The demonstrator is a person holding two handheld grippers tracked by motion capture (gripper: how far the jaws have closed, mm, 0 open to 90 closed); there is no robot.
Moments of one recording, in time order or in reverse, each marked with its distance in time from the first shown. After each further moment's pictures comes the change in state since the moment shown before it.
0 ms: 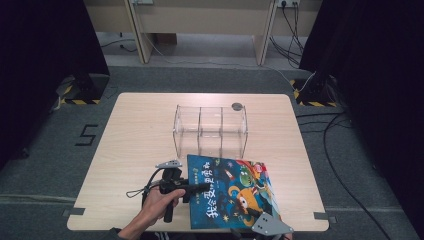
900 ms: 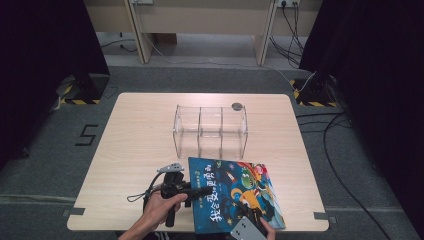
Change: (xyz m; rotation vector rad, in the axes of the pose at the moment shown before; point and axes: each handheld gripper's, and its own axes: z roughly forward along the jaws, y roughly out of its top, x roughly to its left) left arm -0.016 -0.006 0.000 -0.005 0.001 0.011; right arm 0.033 0.016 0.026 -0.013 -0.201 -0.213
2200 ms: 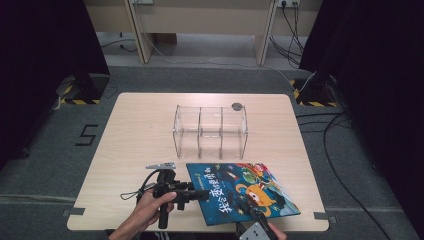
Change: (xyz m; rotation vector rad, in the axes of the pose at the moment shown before) left arm 0.003 0.007 -0.027 -0.013 -0.193 -0.077; right arm -0.008 0.015 -0.033 -0.199 -0.176 -0.021
